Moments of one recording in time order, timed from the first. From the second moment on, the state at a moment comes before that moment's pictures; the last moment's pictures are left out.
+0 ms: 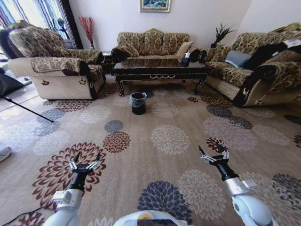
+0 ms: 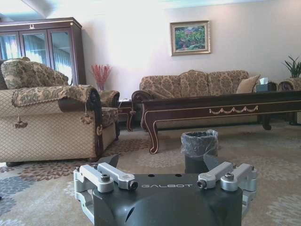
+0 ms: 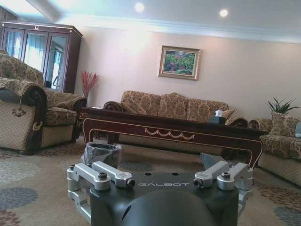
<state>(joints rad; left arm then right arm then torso) 1.87 -1.16 -0.69 -2.24 -0.33 -0.16 -0.18 -1.71 1.11 0.87 1.99 0.47 0.28 -0.22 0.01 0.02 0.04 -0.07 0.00</state>
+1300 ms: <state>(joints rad) 1.87 -1.16 -0.69 -2.24 -0.33 -0.16 -0.18 -1.71 1.11 0.87 1.99 0.47 0.28 -0.22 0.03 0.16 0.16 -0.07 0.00</state>
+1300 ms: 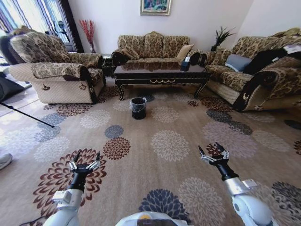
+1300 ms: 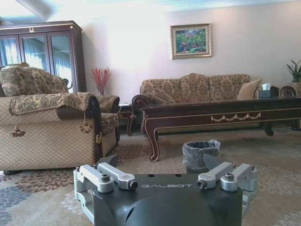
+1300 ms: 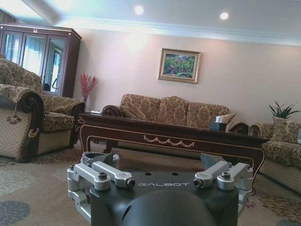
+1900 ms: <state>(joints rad) 1.87 -1.16 -0.69 -2.24 -0.33 -0.16 -0.18 -1.71 1.11 0.87 1.99 0.47 0.28 -0.22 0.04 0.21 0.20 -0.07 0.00</state>
